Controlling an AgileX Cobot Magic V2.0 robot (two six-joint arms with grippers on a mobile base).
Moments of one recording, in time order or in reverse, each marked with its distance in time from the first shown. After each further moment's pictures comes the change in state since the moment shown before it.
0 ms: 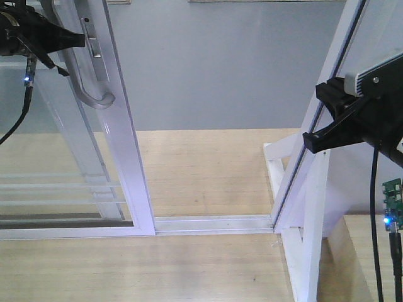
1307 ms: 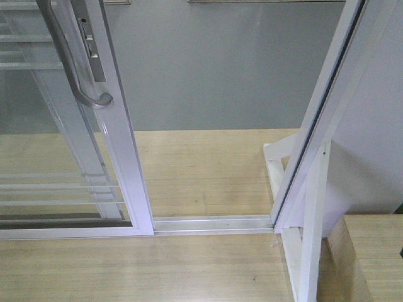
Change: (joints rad) left arm 0.000 -1.484 0.943 -0.046 0.182 0.052; right arm 0.000 -0.827 0.241 0.113 0.464 0.009
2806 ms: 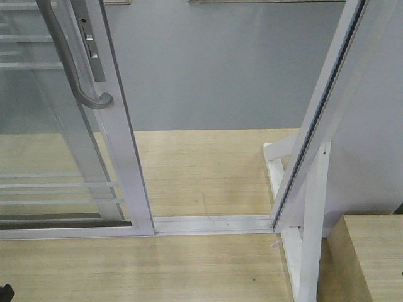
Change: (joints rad) left arm 0.000 -0.206 0.445 -0.024 -0.179 -0.003; right arm 0.000 -0.071 0.035 0.000 0.024 0.000
